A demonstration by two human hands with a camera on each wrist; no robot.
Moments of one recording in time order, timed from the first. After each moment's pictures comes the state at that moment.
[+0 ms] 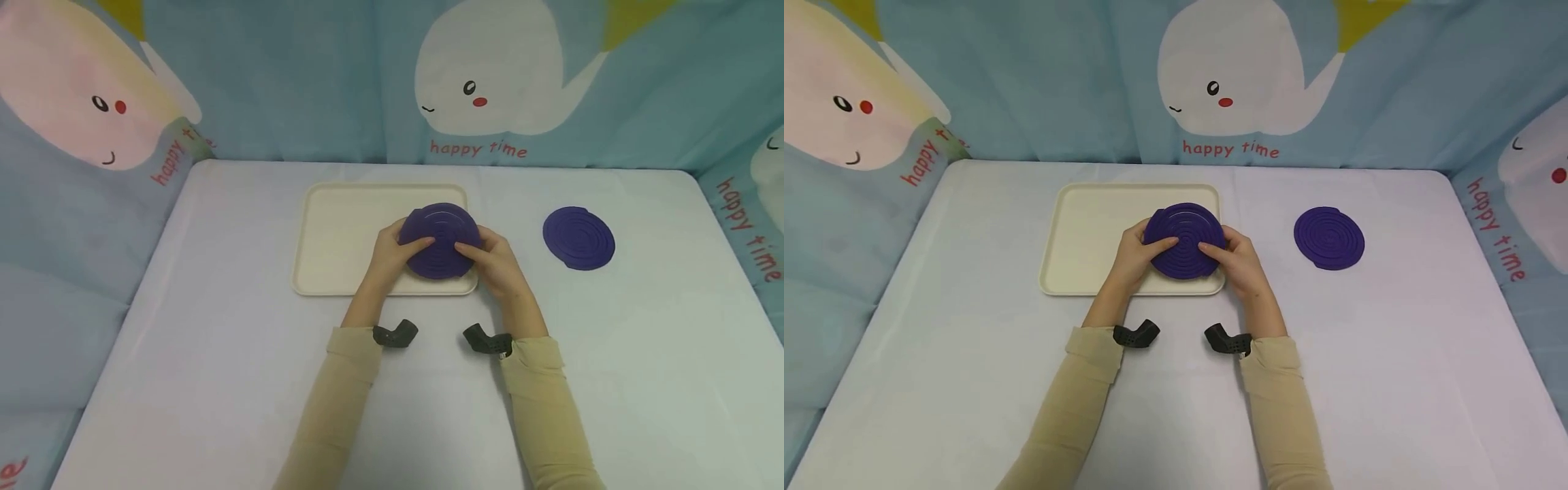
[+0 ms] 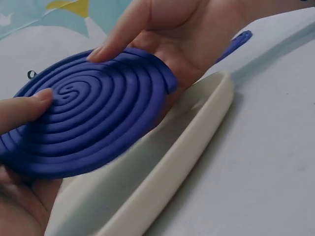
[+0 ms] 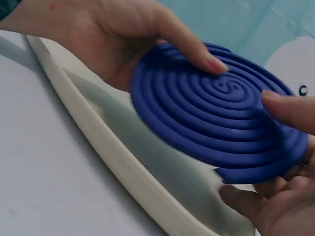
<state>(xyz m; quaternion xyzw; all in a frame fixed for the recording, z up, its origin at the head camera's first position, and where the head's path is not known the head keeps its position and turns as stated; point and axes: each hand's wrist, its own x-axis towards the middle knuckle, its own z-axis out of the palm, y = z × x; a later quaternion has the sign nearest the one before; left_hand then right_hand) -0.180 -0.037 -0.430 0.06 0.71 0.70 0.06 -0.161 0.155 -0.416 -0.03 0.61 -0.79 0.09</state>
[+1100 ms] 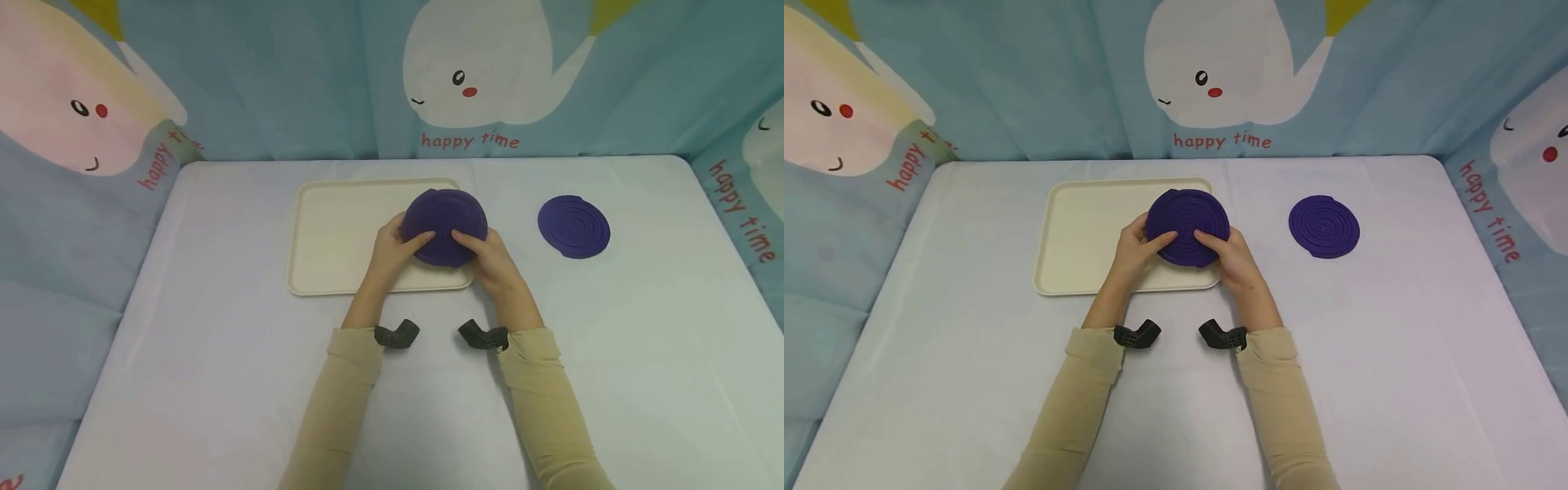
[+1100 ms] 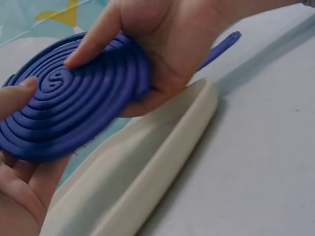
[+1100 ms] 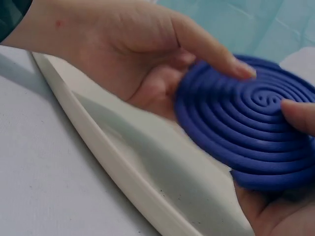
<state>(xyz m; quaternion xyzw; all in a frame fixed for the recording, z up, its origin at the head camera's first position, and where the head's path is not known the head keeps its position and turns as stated) -0.177 -0.027 -0.424 0.08 0.72 0.69 0.03 -0.162 0.149 -0.414 0.04 0.56 -0.82 0.12</state>
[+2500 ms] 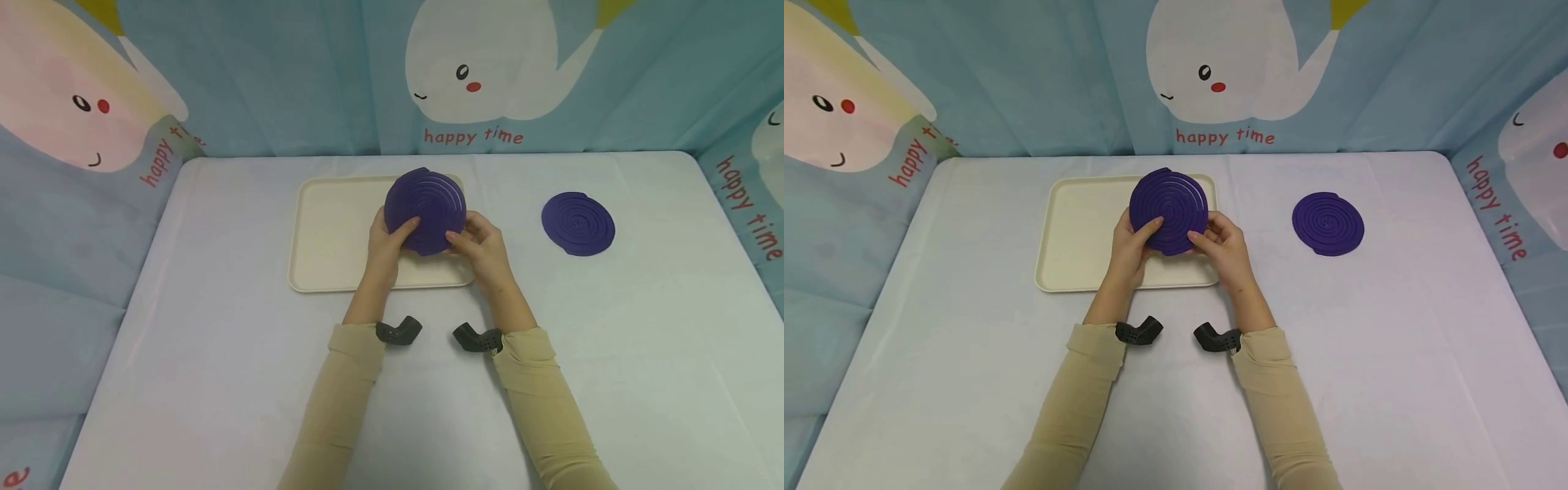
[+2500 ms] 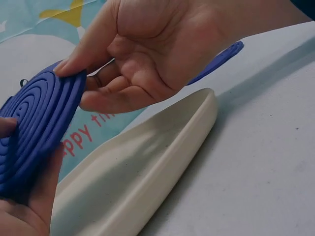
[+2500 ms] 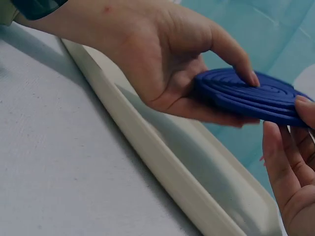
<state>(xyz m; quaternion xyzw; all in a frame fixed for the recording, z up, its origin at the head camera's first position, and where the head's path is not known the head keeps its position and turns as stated) -0.181 -0.028 -0.429 -0.05 0.58 0.81 0.03 -0.159 0.136 -0.418 -0.05 0.60 -0.80 0.01</state>
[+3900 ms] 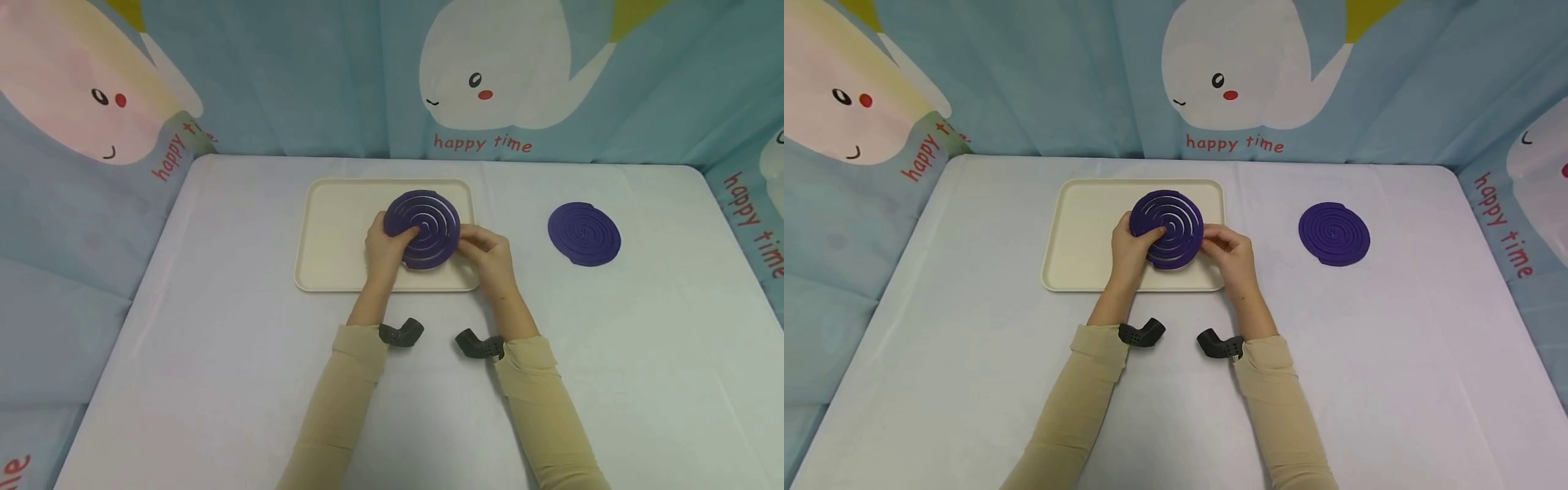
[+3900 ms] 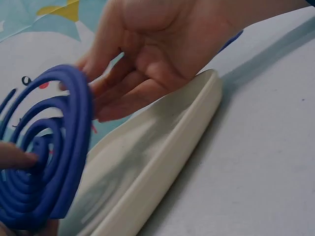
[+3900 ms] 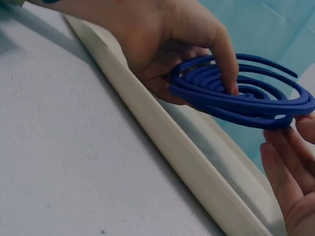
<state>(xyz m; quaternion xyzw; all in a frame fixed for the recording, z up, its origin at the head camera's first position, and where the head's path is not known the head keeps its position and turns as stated) -0.181 -0.037 -0.430 -0.11 0.76 0.64 -0.06 -0.158 0.134 -0.424 -0.04 0.62 -0.78 -0.03</state>
